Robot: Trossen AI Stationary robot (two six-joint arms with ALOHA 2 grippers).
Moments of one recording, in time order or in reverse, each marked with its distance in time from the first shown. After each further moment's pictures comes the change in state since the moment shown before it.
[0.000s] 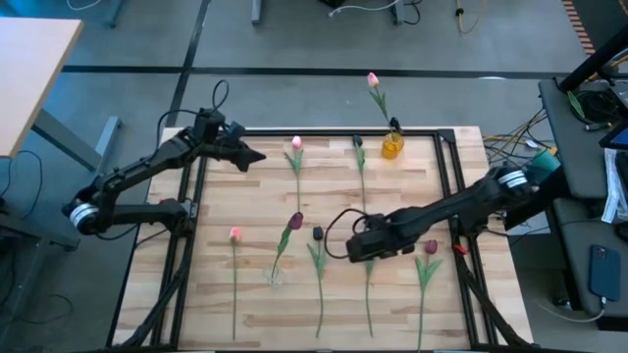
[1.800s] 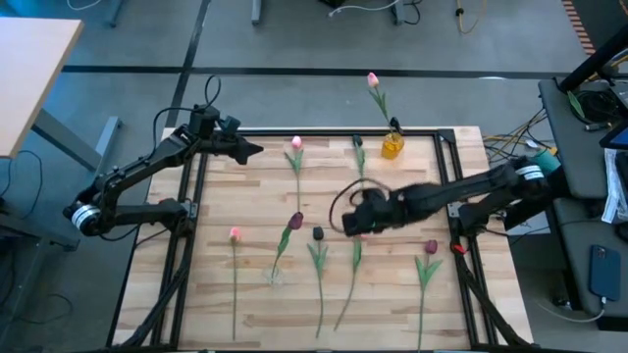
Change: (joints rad) left arm 0.063 0.002 0.001 0.046 -0.015 -0.006; right arm -0.118 -0.147 0.002 0.109 0.157 -0.202
